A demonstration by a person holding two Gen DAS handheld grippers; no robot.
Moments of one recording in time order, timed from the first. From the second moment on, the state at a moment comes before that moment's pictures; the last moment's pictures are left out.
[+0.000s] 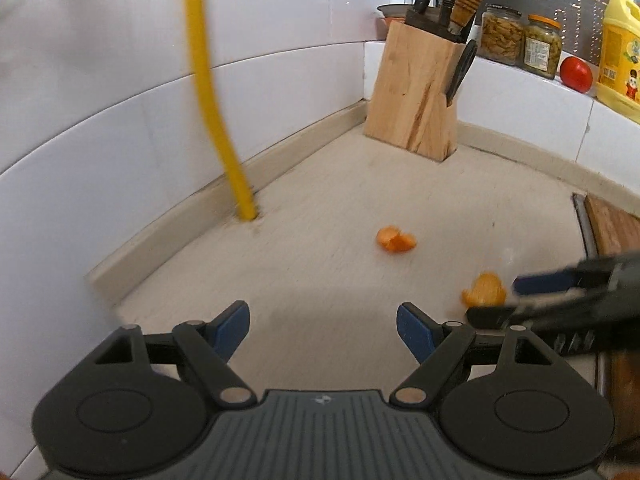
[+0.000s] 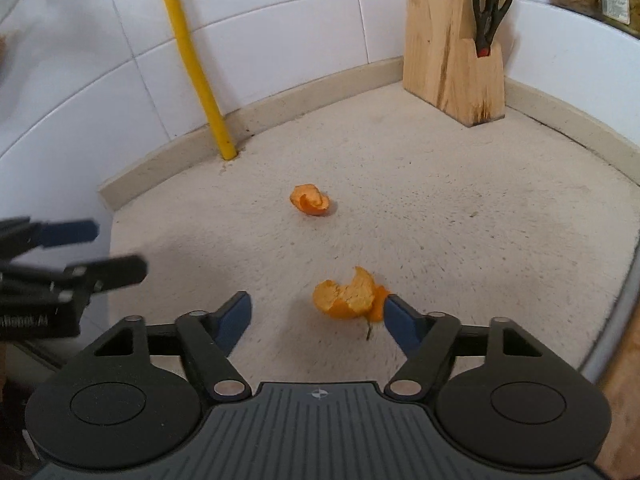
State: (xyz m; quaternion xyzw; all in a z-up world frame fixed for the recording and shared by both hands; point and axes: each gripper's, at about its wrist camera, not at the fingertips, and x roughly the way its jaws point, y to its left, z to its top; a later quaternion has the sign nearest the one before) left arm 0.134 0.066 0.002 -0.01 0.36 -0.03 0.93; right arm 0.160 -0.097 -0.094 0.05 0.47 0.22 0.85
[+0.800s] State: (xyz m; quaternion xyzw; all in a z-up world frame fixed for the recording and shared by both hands) left arm 0.261 0.023 -0.045 -0.05 0.41 -0.09 0.91; right arm 0.171 -0.111 -0.112 0.04 0.46 0.23 0.86
